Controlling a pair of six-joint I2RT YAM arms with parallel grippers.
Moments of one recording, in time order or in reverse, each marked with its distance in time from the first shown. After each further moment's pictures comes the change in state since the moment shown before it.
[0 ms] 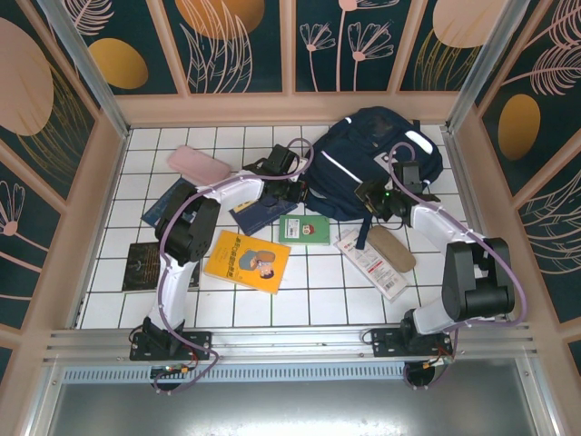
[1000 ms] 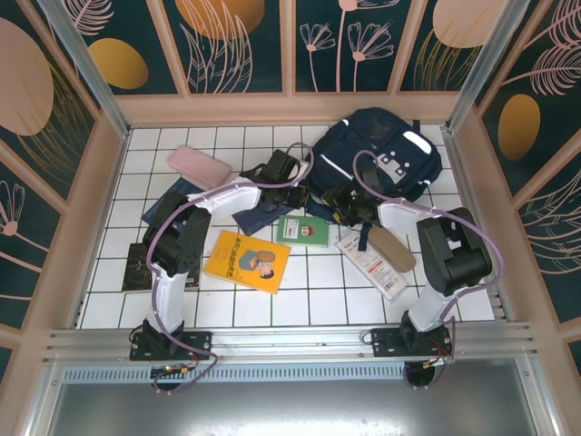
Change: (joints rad) left arm -0.054 -0.141 -0.136 0.033 -0.033 -0.043; right arm 0.217 0.227 0.040 0.153 0.029 0.274
